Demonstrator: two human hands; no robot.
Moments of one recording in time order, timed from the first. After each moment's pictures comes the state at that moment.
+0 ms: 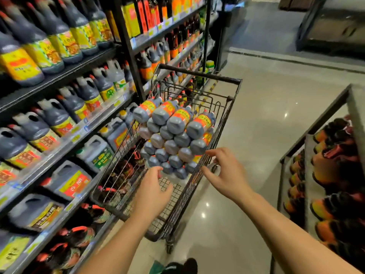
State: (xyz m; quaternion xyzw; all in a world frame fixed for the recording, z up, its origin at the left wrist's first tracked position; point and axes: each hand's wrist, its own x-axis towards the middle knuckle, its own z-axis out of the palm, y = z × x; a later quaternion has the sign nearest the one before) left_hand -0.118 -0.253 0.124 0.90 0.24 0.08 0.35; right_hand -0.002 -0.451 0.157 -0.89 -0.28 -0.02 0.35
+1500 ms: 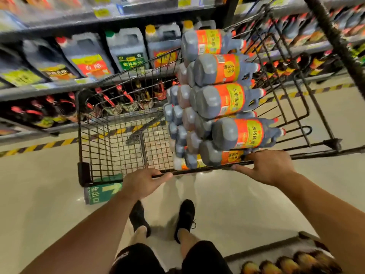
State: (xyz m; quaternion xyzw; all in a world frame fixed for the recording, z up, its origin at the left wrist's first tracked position) left_hand 0.016 -0.314 -0.073 0.71 0.58 -0.19 0.35; right_hand 0.388 -0.389 -0.007 -0.73 -0.67 0.08 -0.14
